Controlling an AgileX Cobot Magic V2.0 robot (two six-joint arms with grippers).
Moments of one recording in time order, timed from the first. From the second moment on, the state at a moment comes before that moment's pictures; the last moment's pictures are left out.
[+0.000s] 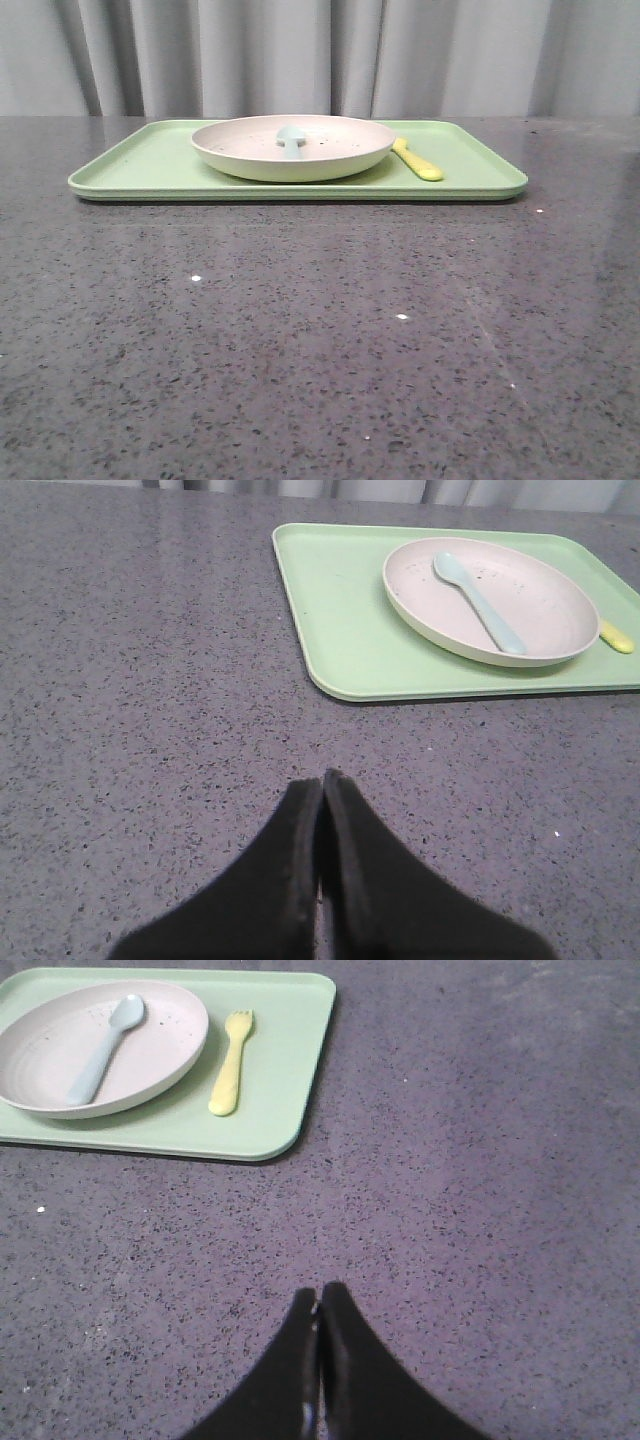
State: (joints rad) left arm -0.16 0.39 -0.54 -0.17 0.63 -0.05; right arm 0.27 0.41 -0.62 -0.03 0.73 0.19
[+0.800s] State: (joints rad) left arm -0.16 0.24 -0.48 -0.16 0.67 -0.05; right arm 0.27 0.11 -0.53 -0.03 0.79 0.20
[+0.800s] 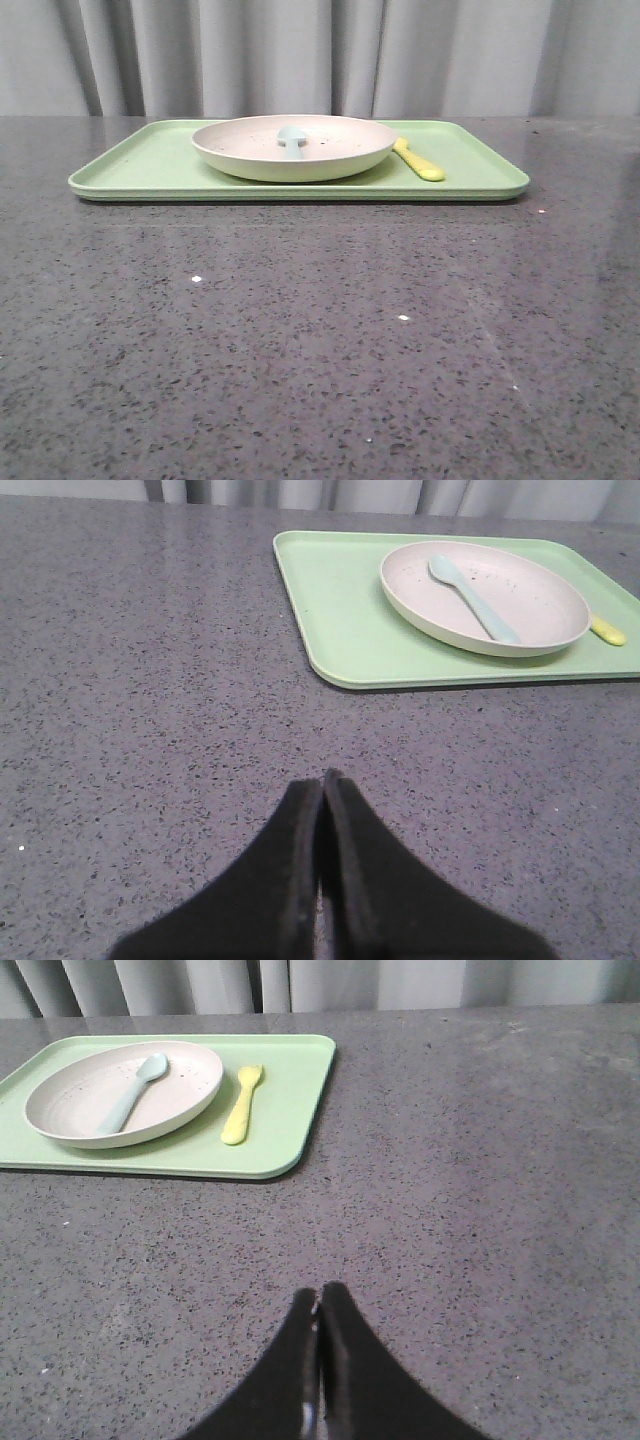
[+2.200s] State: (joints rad) left arm 0.06 0.03 -0.07 -0.08 0.12 -0.05; right arm 0.27 0.11 -0.53 -0.03 0.79 0.20
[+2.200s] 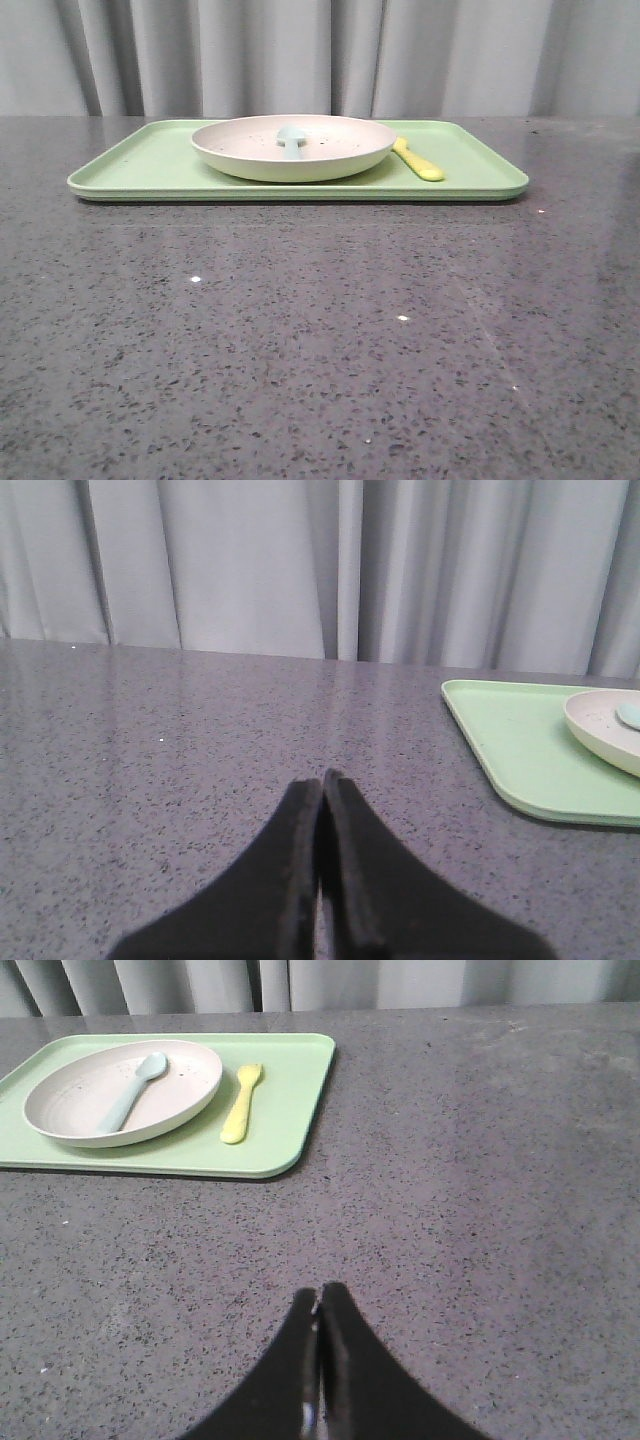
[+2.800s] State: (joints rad) left arm 0.07 0.00 0.00 -0.07 0.09 -0.05; right arm 0.27 0.11 -0.53 -0.03 0.79 0.20
